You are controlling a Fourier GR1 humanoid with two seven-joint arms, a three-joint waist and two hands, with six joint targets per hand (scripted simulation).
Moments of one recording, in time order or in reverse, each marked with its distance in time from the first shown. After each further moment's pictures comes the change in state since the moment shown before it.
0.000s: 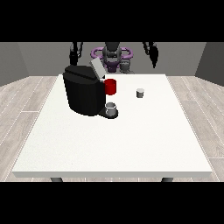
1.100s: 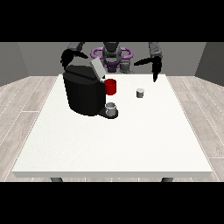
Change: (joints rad) left arm -0.222 0.184 0.103 0.286 -0.082 -0.121 -0.013; right arm -0.062 0.055 -0.033 -0.019 -0.009 -0.078 -0.100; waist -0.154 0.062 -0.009
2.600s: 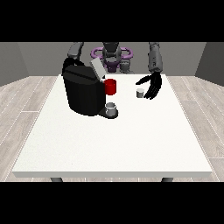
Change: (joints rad) left arm -0.256 0.048 -0.075 0.529 -0.332 0.072 -0.070; right arm -0.149 -0.014 0.001 0.184 0.039 -0.087 0.054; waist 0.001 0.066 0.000
